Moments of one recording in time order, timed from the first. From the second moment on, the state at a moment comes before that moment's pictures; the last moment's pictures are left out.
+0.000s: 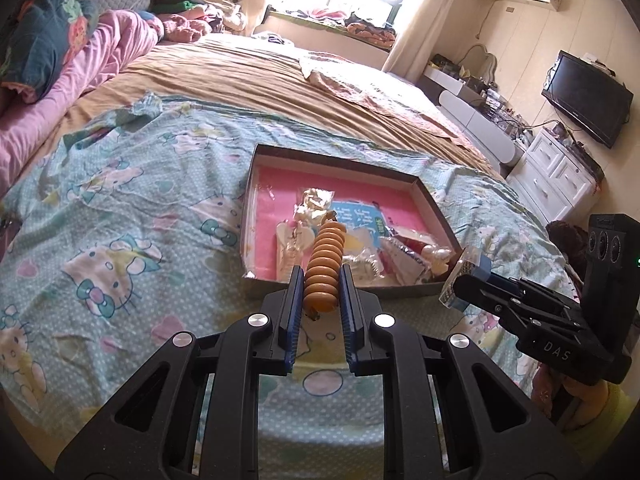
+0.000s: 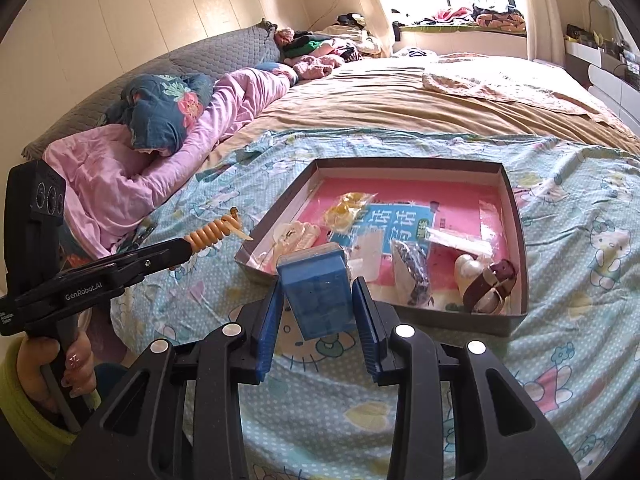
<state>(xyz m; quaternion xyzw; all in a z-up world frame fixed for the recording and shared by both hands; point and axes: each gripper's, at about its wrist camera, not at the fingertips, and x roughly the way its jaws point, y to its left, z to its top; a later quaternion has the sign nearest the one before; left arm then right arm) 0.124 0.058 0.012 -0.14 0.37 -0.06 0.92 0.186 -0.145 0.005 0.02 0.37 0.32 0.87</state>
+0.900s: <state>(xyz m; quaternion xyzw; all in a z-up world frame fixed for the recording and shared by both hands) 0.182 0.023 0.029 -0.12 0.36 -0.08 0.92 0.239 -0.191 0.025 0.03 0.33 0.26 0.91</state>
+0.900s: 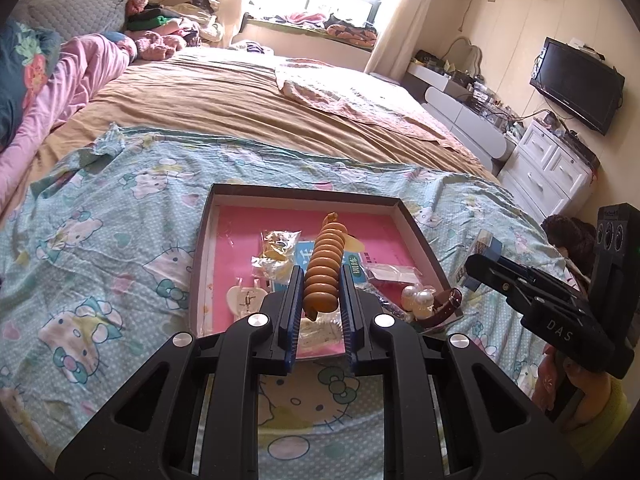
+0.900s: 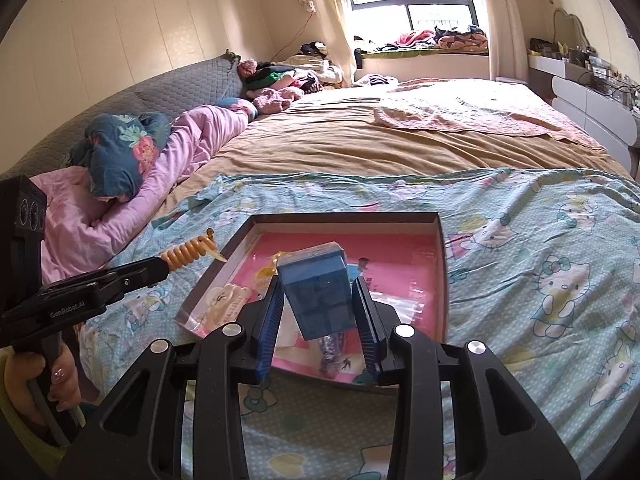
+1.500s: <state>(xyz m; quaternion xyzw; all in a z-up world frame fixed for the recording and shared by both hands) 0.212 0.021 -0.001 -0.11 0.39 -0.07 0.91 0.269 -0.187 0.005 0.02 0.35 0.25 0.90</state>
